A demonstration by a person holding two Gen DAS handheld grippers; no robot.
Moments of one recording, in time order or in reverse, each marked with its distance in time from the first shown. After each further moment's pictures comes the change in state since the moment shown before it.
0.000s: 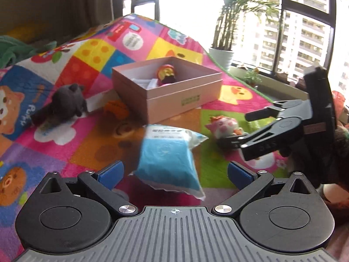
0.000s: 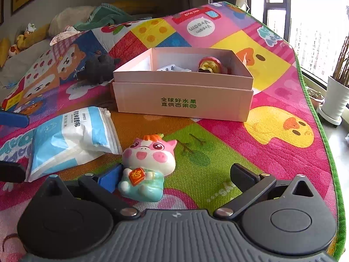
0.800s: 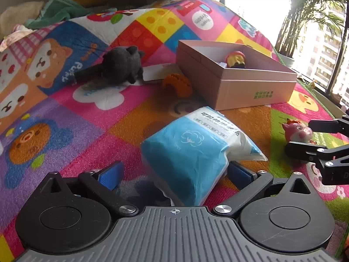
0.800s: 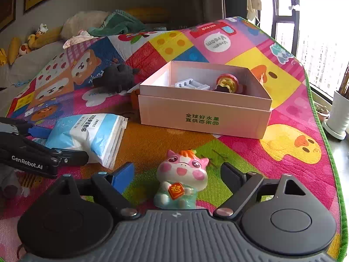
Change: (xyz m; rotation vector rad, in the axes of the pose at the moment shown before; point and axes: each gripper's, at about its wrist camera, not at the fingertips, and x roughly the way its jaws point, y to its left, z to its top) left arm 0.030 0.039 -0.015 -0.225 0.043 0.215; right arm -0.009 0.030 0.009 -0.052 -0.040 0.028
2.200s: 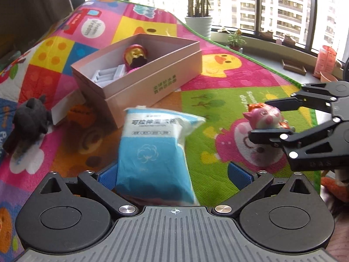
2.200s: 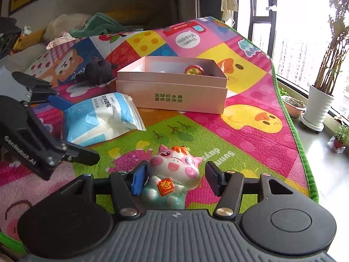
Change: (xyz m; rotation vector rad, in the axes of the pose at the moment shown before) left arm 0.002 -0.084 0.014 0.482 0.095 -0.282; right arm -0.046 -0.019 -0.049 0.050 -0.030 -0.133
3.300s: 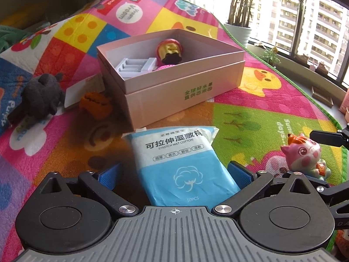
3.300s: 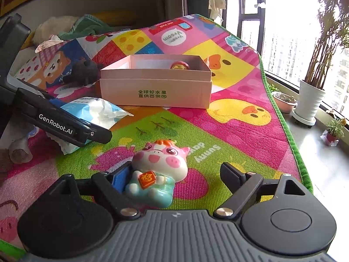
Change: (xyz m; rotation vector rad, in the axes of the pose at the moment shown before) left arm 0.038 0.023 0.016 -0.255 -0.012 0.131; right arm 0.003 -0.007 -0.005 0.021 -0.008 -0.036
